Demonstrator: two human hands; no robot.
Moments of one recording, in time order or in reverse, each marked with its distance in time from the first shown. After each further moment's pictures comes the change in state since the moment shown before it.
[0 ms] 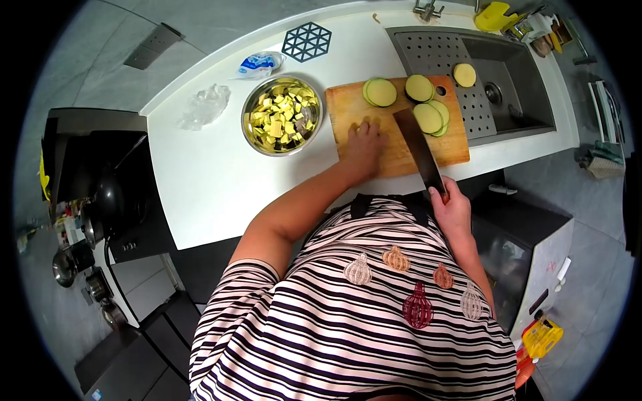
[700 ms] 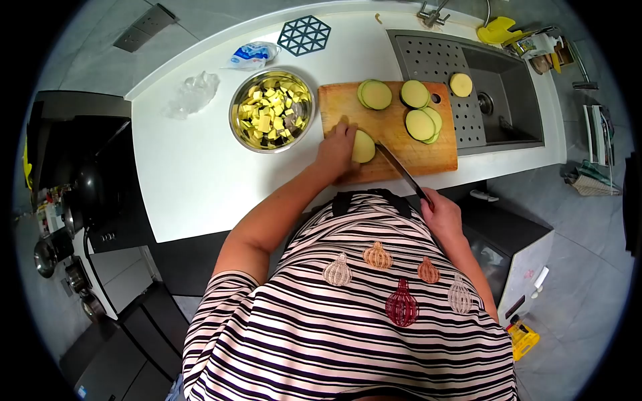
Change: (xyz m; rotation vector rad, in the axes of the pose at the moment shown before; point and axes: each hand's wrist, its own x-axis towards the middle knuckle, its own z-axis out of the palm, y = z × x) left_hand -0.021 -0.025 -0.008 -0.340 0.056 -0.211; right_hand 0.019 0.035 -0.007 -0.305 -0.186 -0.251
